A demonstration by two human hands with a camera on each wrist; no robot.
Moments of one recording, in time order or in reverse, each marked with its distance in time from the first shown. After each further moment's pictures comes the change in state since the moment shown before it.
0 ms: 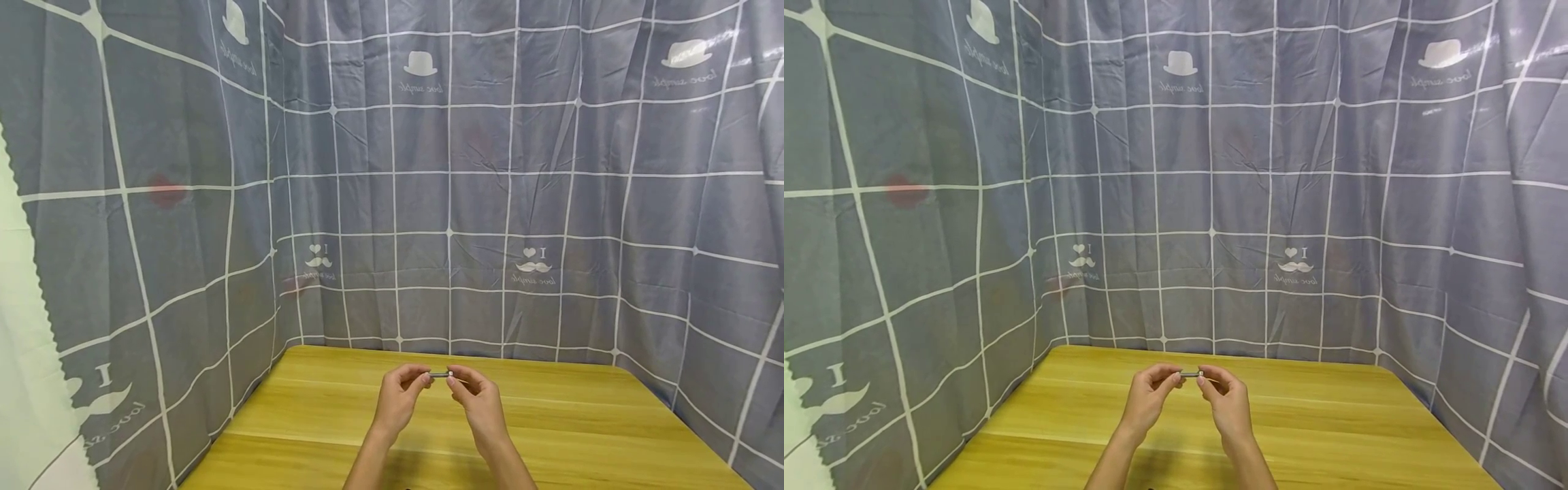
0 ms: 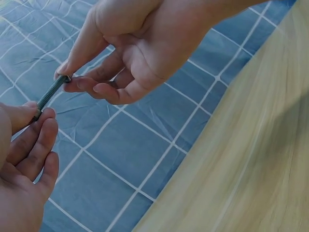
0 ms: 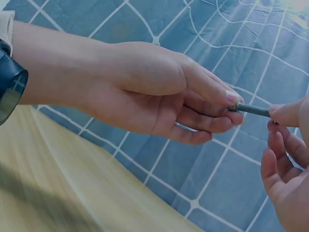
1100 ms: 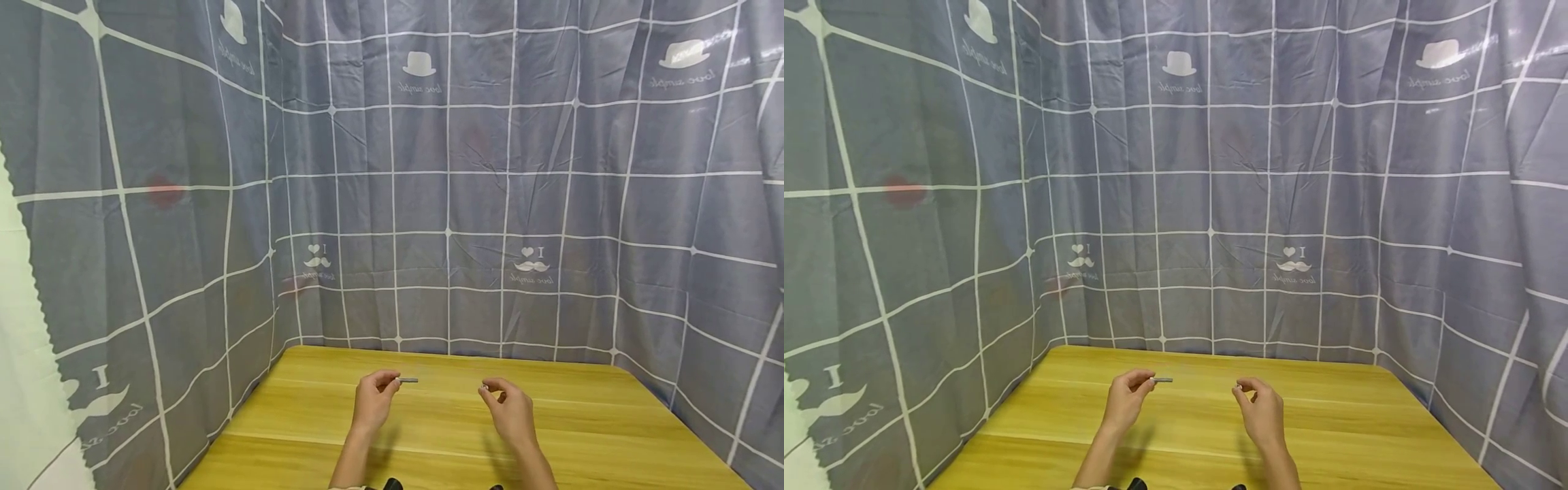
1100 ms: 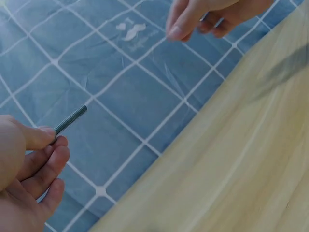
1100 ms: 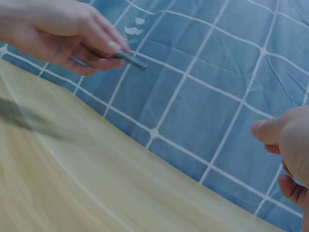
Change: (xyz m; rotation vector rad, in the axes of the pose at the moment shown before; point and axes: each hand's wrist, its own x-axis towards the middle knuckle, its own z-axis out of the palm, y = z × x) left_hand -0.001 -0.035 -0.040 0.240 0.145 -0.063; right_hand 0.015 0.035 -0.062 -0.727 0.163 -0.178
